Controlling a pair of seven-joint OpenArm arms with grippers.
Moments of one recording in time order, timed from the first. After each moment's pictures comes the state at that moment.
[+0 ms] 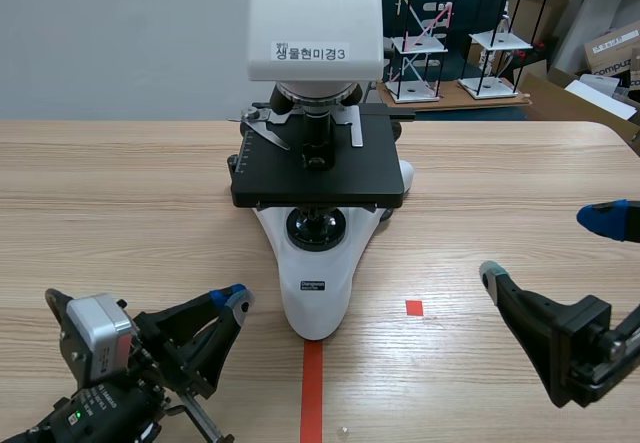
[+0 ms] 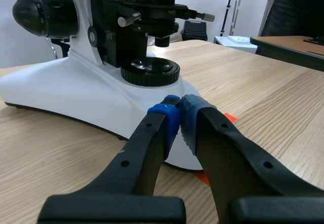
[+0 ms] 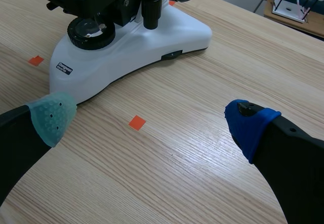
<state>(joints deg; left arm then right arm) 5.7 -15.9 23.1 46.7 7.0 -23.3 -70.7 -45.3 30.7 12.4 114.3 16.4 24.3 5.4</state>
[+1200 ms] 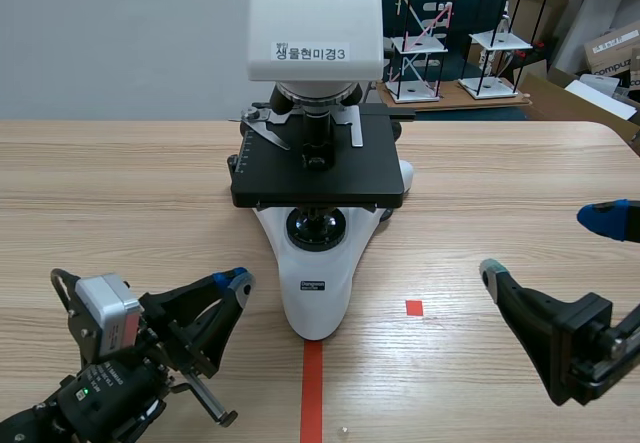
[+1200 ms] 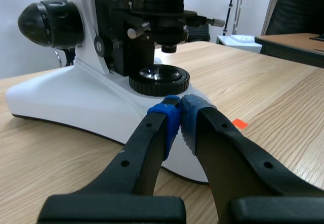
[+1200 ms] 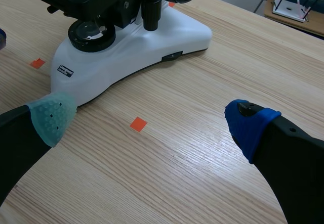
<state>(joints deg) 3.6 -15.9 23.1 46.7 7.0 -22.9 -69.2 -45.3 30.7 12.4 114.3 17.3 24.3 5.4</state>
